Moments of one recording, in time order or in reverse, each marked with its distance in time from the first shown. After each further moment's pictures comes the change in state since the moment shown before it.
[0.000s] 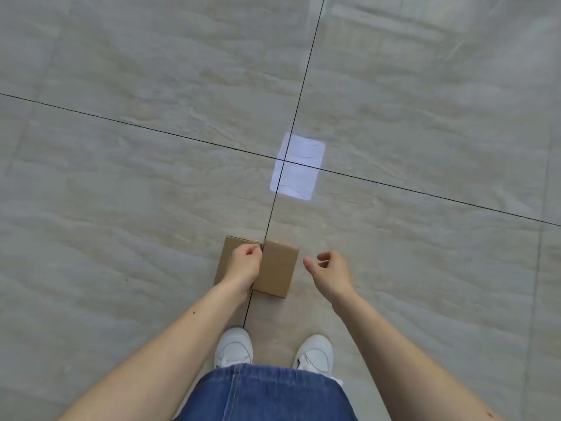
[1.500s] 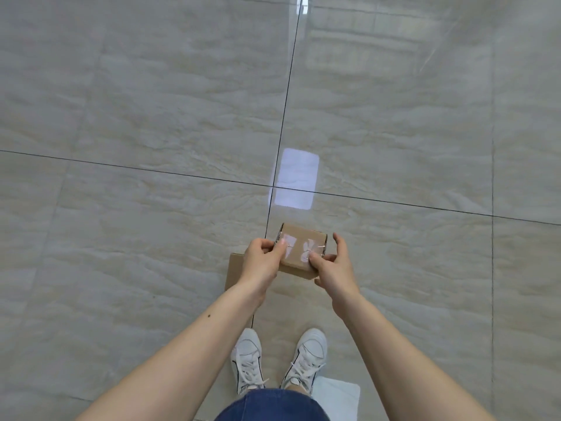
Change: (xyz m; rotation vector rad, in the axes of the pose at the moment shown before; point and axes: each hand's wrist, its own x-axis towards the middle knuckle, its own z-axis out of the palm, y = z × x) left_hand -0.151 0.119 0.003 0.010 -0.031 0.063; right_hand -0.109 -0.055 -0.084 0.500 0.018 -0.034
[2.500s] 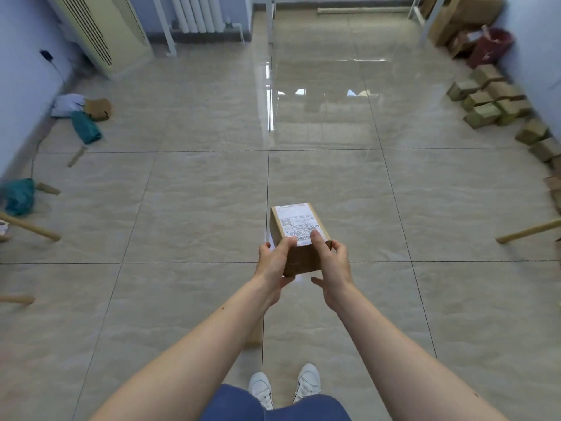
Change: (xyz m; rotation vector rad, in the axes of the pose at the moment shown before) left_hand -0.341 0.219 -0.066 -0.274 -0.253 0.109; right_hand -0.332 -0.234 -0.097 0.436 0.049 -0.194
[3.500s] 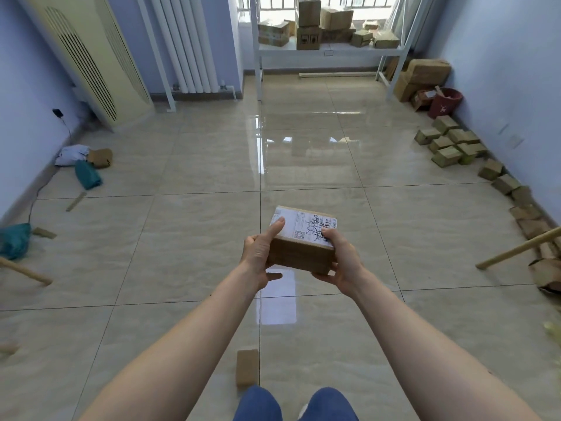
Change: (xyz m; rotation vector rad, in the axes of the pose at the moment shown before) left_hand -0.057 0.071 -0.004 -0.041 -0.056 0.111; right_hand -0.048 -0.084 -0.025 0.020 -0.107 -0.024
